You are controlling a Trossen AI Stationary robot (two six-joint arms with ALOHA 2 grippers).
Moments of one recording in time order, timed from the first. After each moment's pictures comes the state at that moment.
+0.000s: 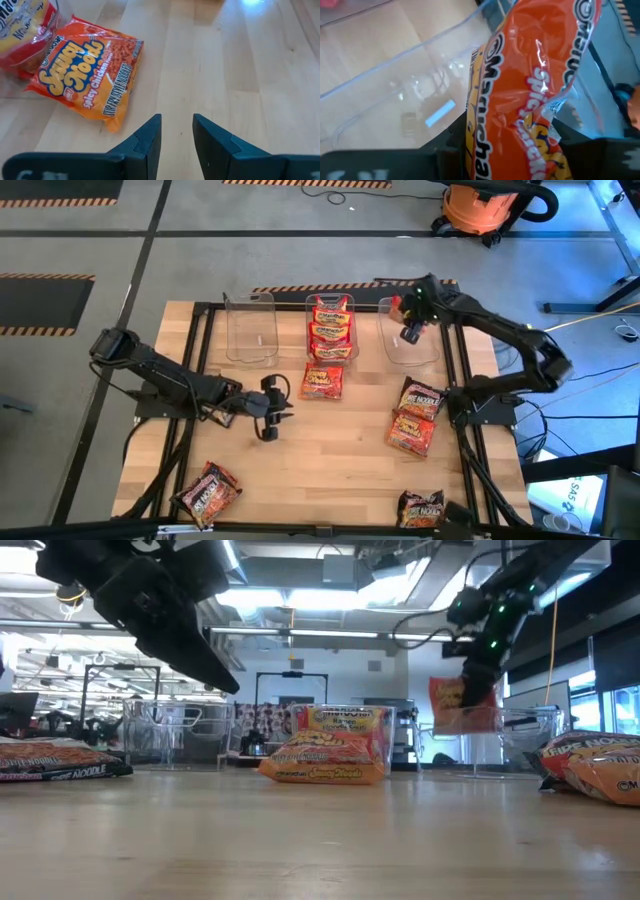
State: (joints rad) left arm -0.27 1.31 0.60 0.03 -0.32 -0.25; right arm -0.89 1.32 0.92 -0.58 0.02 -0.49
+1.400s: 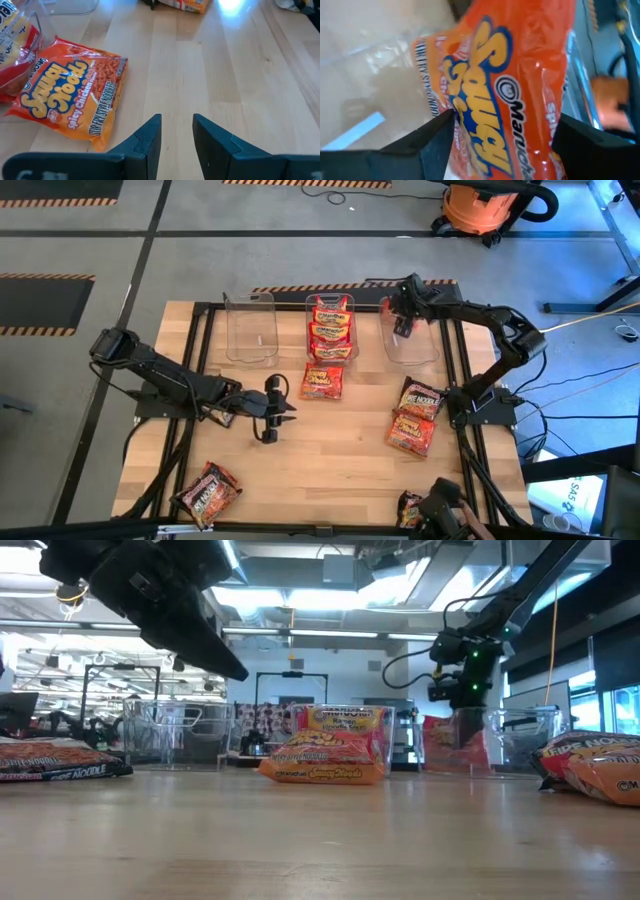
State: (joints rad) left arm -0.27 1.31 0.61 0.10 -0.27 -0.20; right arm -0.95 1.60 0.92 -0.33 0.22 -0.64
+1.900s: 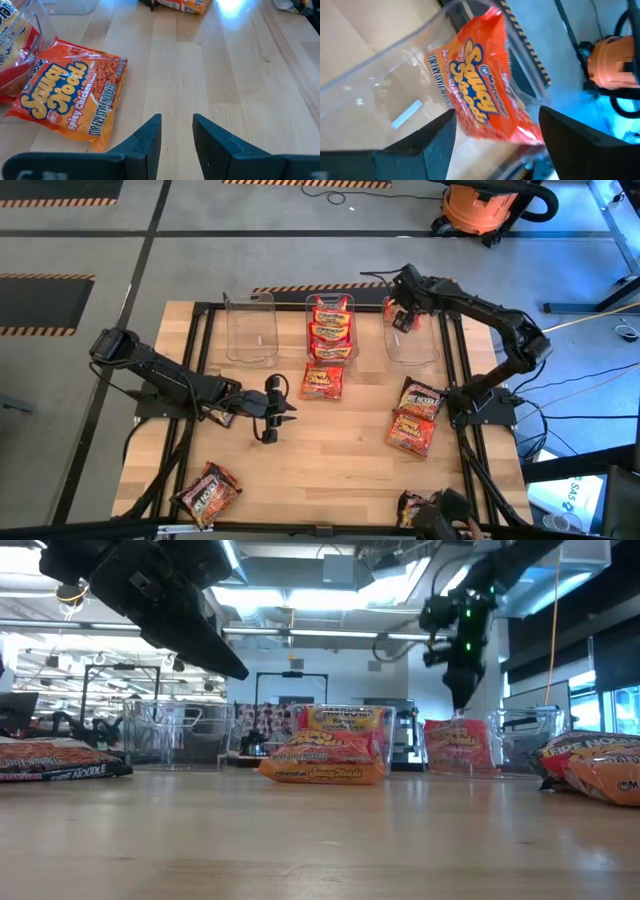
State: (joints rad) left arm -0.27 1.31 0.61 0.10 -0.27 -0.20; right arm -0.83 1.52 1.17 -0.79 0.30 -0.36
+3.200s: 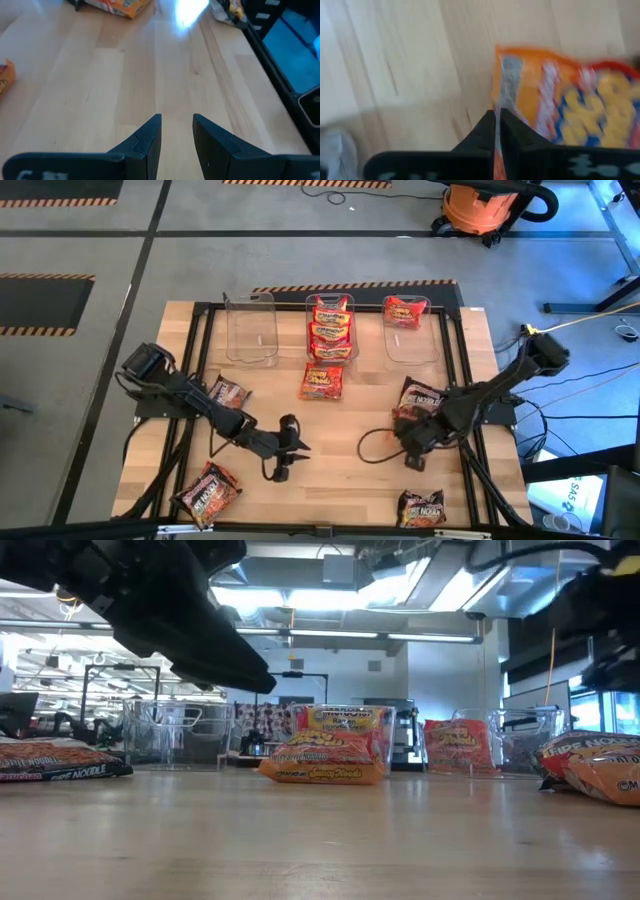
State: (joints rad) left arm -0.50 1.68 0.74 0.41 -0.32 -0.37; right arm 0.59 1.35 0.71 -0.62 0.05 0.85
